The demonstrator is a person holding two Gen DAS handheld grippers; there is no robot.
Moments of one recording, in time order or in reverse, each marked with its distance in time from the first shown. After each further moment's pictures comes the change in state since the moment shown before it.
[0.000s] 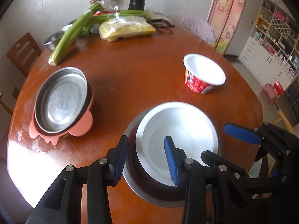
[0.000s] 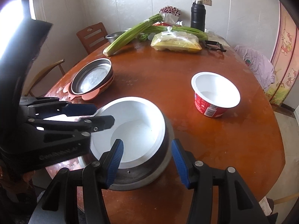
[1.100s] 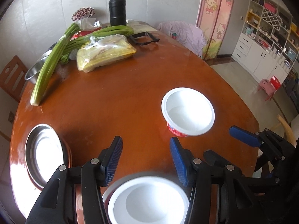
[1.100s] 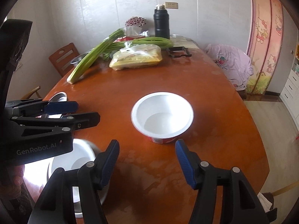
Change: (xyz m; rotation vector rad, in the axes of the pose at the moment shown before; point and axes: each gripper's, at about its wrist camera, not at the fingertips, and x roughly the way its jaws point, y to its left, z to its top) left arm 0.028 -0.049 0.095 0.100 -0.035 -0.017; right arm -0.002 -0.091 0.037 0.165 -0.074 -0.125
